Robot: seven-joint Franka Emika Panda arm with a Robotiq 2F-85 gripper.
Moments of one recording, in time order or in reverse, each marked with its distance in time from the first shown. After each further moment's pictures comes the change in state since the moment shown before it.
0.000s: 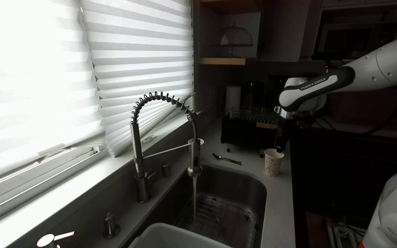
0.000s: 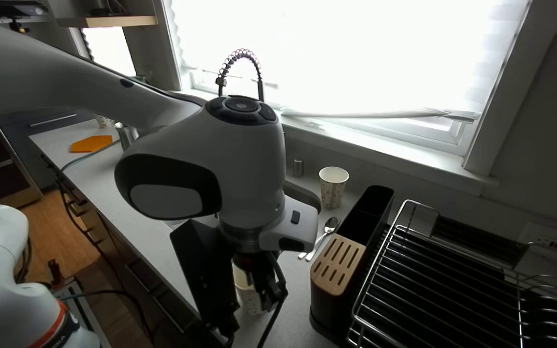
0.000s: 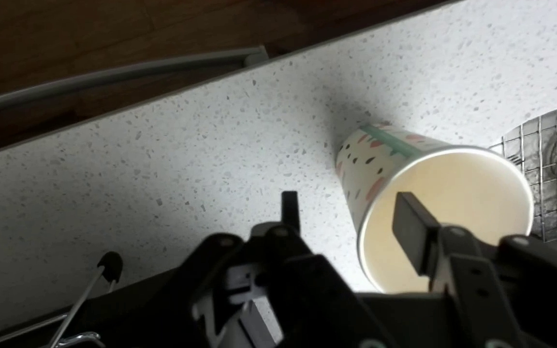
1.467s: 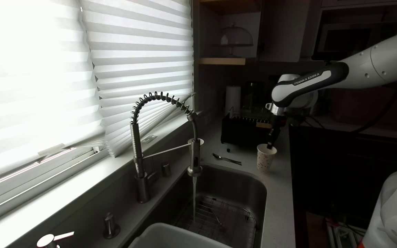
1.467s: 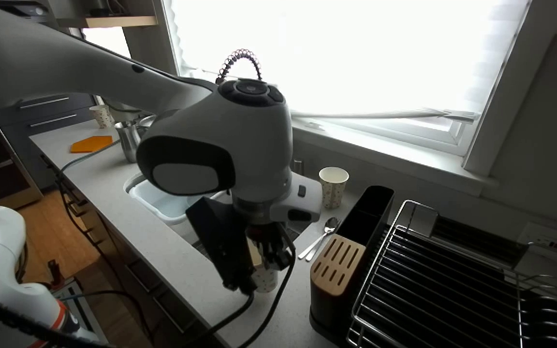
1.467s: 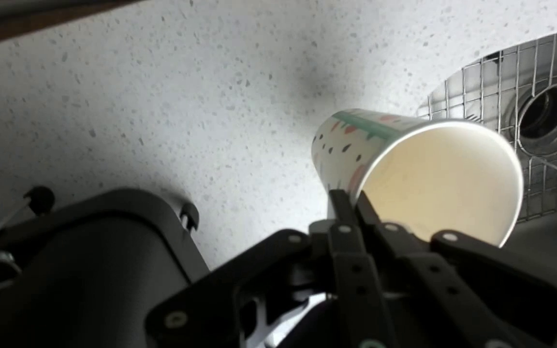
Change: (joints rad) arm 0.058 0.018 0.027 0.046 0.101 0.003 -0.012
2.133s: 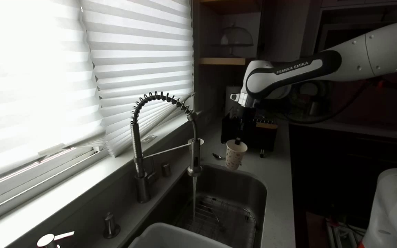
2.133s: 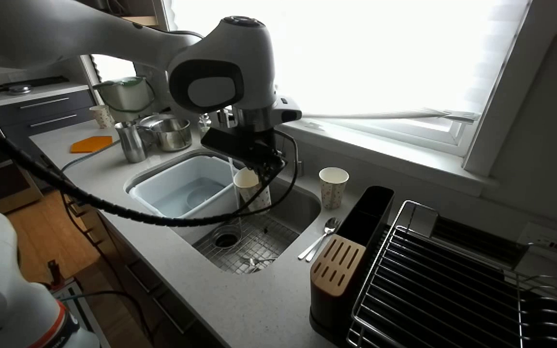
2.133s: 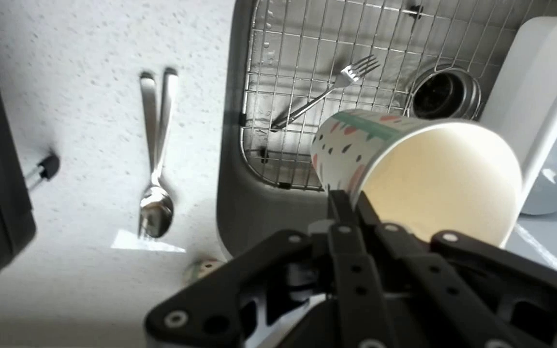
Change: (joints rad) arm 0.207 0.020 0.159 0.144 0.055 -0.049 -0.075
